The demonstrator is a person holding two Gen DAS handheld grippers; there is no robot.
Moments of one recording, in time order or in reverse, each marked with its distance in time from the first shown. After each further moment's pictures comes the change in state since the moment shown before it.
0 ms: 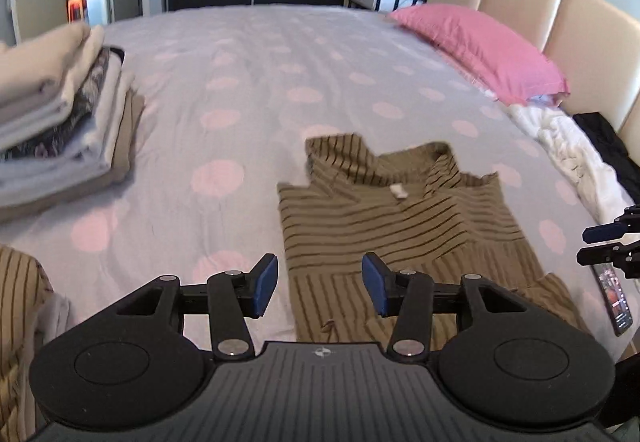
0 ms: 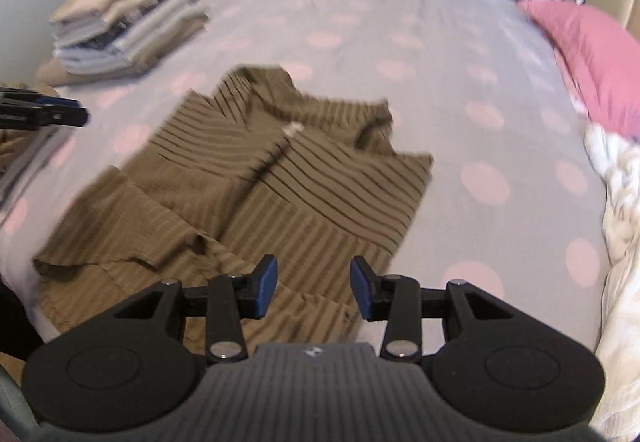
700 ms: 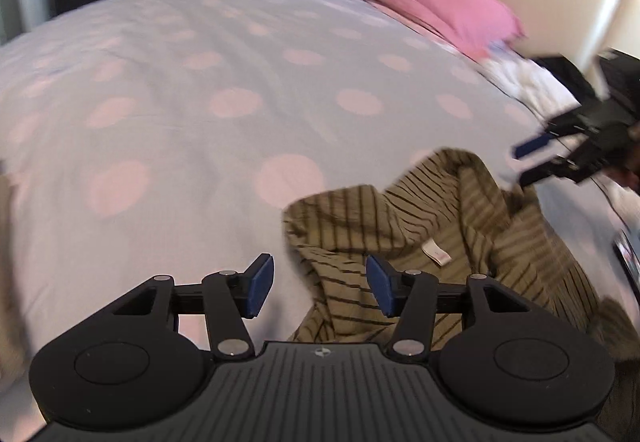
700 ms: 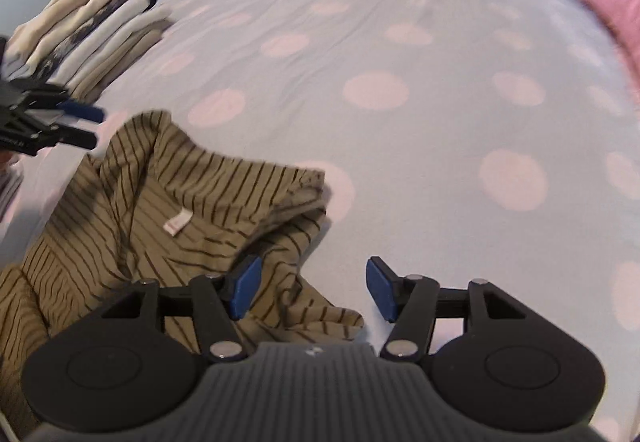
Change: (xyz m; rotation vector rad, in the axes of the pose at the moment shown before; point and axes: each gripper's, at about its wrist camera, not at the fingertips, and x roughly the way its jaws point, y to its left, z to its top) left arm 0.176 0.029 0.115 0.270 0.130 -0.286; right arm 0.157 -0.129 0.131 -0.029 0.055 0.184
